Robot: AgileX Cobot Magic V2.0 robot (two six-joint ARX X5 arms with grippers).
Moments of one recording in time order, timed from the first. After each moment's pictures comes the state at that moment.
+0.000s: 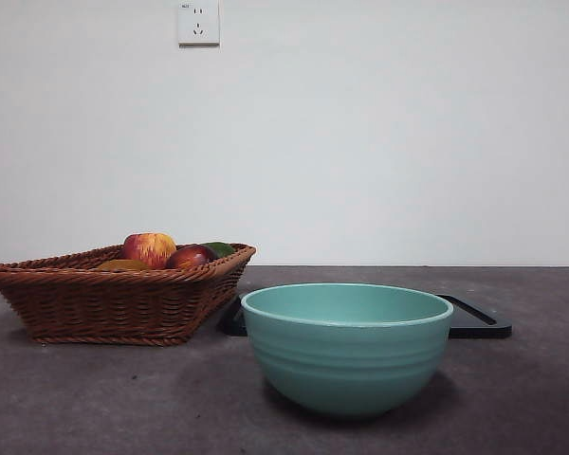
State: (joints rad) left arm 0.07 0.01 0.03 -0.18 0.05 0.06; right arm 0.03 0.12 0.18 -0.08 -0.05 0.05
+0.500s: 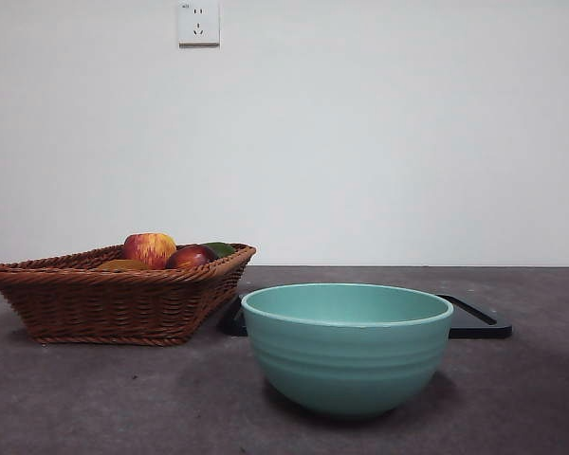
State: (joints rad) left arm 0.07 0.01 0.03 -0.18 0.05 0.06; right arm 0.02 0.01 0.02 -0.09 -0.03 0.05
